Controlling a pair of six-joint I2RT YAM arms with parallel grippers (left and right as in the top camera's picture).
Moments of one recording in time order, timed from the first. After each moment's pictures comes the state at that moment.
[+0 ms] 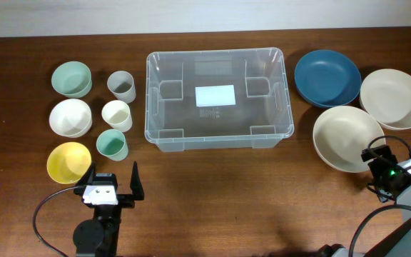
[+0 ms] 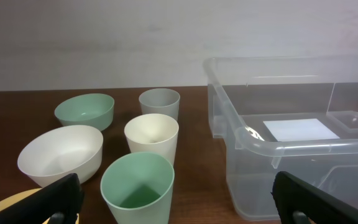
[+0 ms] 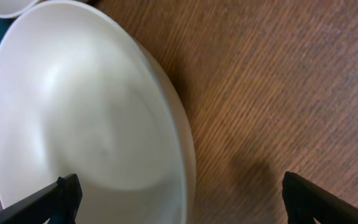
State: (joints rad) left arm -0.05 0.01 0.02 -0.08 -0.03 0.00; right arm -0.81 1.45 0.66 -0.27 -0.37 0.44
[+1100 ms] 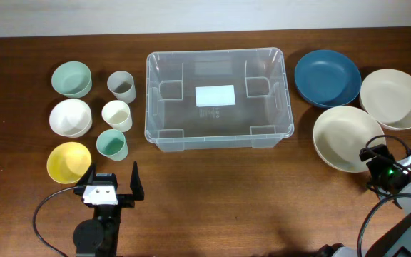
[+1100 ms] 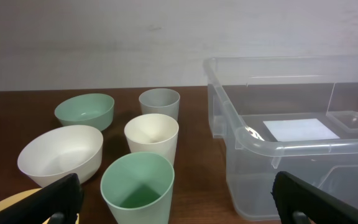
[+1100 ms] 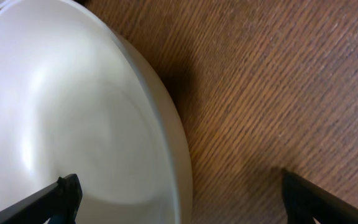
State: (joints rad) left arm -0.05 0.01 0.02 -0.08 -0.03 0.00; right arm -0.81 1.53 0.66 -0.21 -0.39 0.41
